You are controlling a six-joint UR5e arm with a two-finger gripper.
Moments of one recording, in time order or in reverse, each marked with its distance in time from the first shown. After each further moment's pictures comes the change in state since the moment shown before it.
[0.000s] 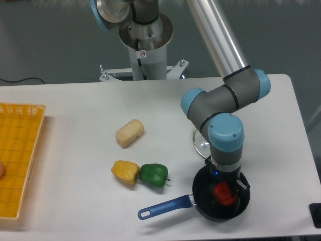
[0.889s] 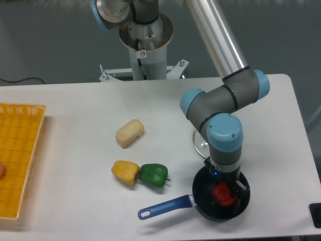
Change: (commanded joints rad) arm -0.003 0.000 -0.002 0.008 0.000 0.003
